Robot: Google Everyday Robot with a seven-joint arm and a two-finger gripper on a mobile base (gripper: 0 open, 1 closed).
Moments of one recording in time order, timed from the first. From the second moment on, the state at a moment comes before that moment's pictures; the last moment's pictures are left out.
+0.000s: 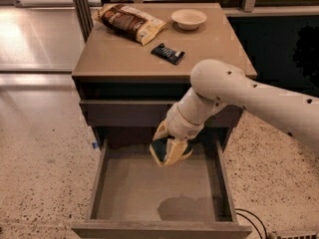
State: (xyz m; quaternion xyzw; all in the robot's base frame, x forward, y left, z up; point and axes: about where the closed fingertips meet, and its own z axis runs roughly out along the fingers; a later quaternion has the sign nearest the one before) arm 0.497 -0.015 0.702 -0.79 0.55 0.17 0.19
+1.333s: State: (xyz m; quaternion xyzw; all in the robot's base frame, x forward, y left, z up) arm 0.559 -0.021 0.797 -0.79 0.57 0.11 0.19
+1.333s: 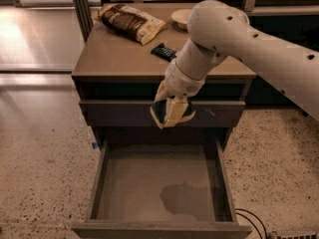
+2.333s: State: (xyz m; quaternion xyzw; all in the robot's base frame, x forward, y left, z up) arm 0.658 -0.083 0.875 -0.75 0.62 0.05 0.24
